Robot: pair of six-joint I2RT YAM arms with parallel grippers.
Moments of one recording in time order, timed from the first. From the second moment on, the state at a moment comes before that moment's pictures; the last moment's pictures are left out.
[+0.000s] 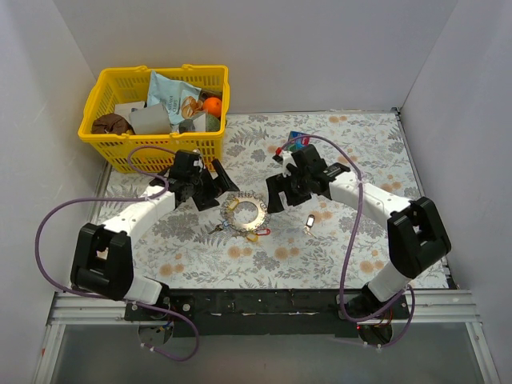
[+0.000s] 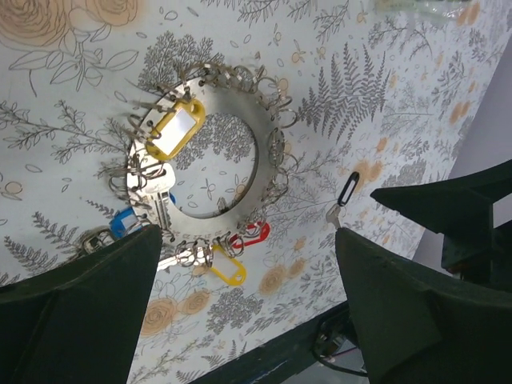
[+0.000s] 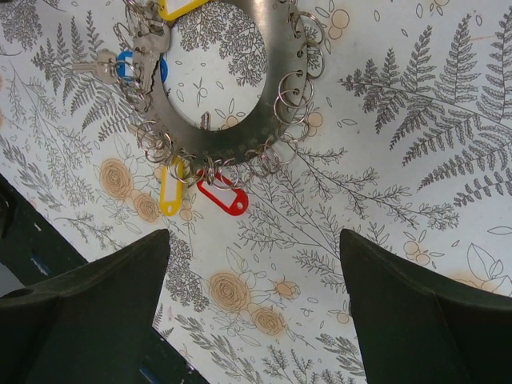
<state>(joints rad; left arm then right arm) -0.34 1.41 0.91 -0.34 0.30 -0.84 0.60 1.59 1.11 -0.47 -0.37 0.18</state>
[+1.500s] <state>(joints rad) -0.34 1.68 1.01 -0.38 0.24 -0.71 0.63 1.91 1.32 -0.46 -0.40 0.23</state>
